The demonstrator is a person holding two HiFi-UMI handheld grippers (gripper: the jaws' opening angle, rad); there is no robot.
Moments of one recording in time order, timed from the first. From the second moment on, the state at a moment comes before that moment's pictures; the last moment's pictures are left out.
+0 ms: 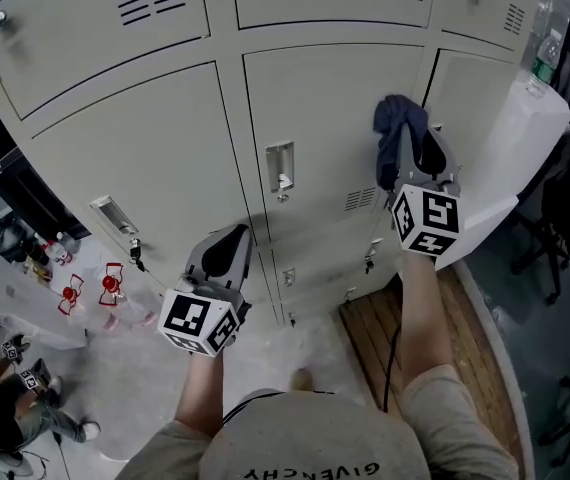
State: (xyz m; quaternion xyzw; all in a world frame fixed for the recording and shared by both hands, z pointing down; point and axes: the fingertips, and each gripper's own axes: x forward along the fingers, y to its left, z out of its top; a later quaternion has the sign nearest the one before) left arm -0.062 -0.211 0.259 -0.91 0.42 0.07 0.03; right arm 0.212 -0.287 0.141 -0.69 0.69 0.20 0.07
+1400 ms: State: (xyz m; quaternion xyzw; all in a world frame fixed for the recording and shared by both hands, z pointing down) left arm -0.077 -0.223 0.272 -0.90 0.44 0.07 0.02; right arm 0.167 -0.300 0.219 -0.65 0.73 0.21 0.01
